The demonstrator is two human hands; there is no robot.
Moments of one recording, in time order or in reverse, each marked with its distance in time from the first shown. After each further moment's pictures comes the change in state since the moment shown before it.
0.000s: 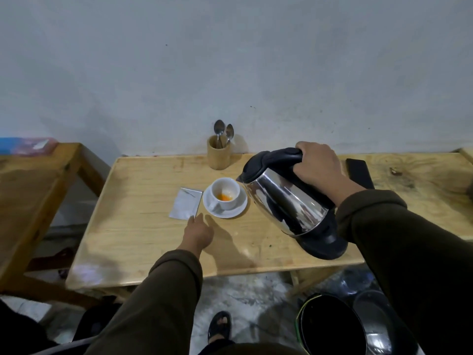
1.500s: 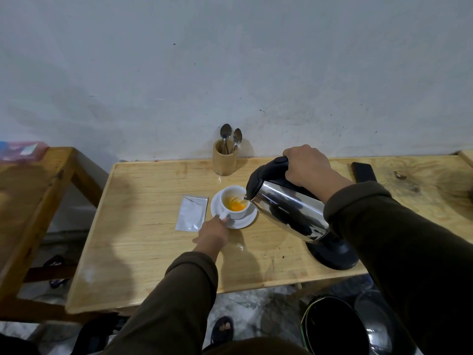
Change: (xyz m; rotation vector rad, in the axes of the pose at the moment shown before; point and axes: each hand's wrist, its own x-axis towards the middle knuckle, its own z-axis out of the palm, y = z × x) left_hand 0.059 0.009 0.005 -0.046 -0.023 -0.026; right_hand 0.035 -0.063 0.014 -0.272 -0.201 0.001
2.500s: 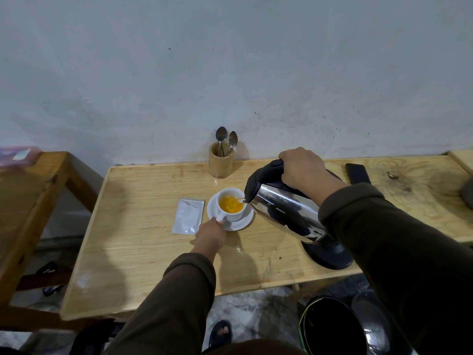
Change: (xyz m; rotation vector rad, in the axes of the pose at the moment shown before) left_hand 0.000 0.000 -0.001 0.135 0.011 0.081; right_hand -0.006 -0.002 0.000 -0.045 0.016 0.000
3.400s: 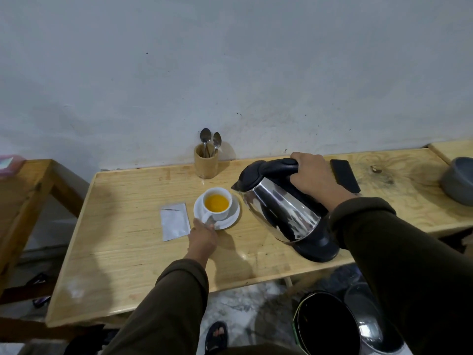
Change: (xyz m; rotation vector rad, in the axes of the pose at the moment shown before) left_hand -0.028 0.014 0.012 -0.445 0.083 -0.103; right_hand -0.022 0.068 0.024 0.325 0.163 0.042
